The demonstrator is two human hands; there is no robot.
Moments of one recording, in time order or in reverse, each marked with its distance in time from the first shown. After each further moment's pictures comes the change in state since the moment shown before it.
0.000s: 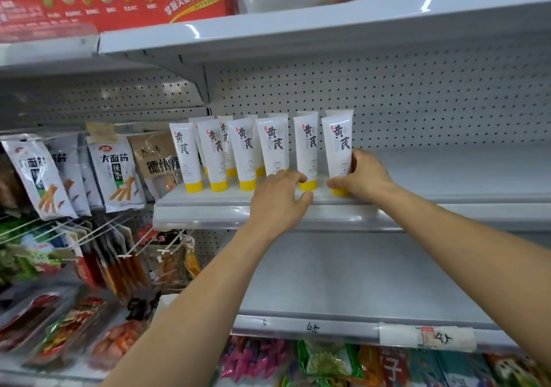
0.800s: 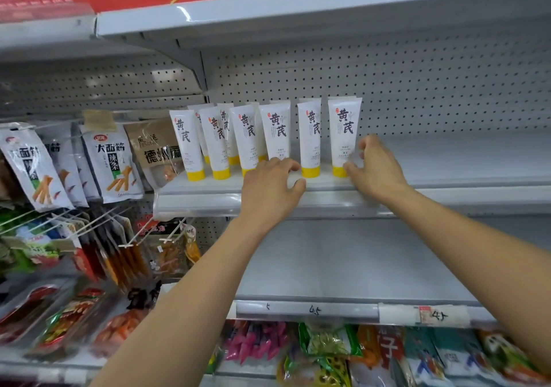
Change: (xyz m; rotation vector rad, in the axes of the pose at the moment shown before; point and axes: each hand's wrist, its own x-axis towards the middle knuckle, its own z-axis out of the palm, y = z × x) left_hand -0.013 -0.013 -0.017 0.055 0.034 0.009; right_hand -0.030 -0.002 -0.001 -0.170 0.157 -0.058
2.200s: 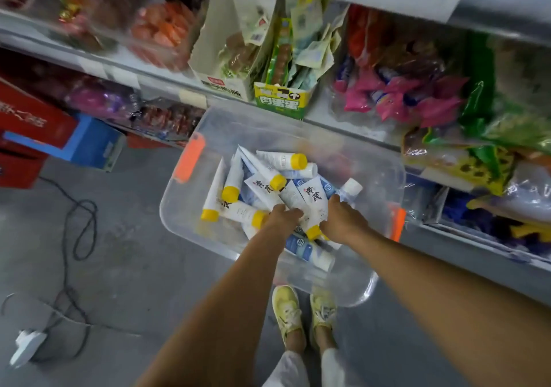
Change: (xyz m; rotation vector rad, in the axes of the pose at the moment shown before) left_hand -0.479 -0.275 0.307 -0.738 -0.784 -1.730; right_hand -0.440 0.069 0.482 -0.321 -1.399 0.257
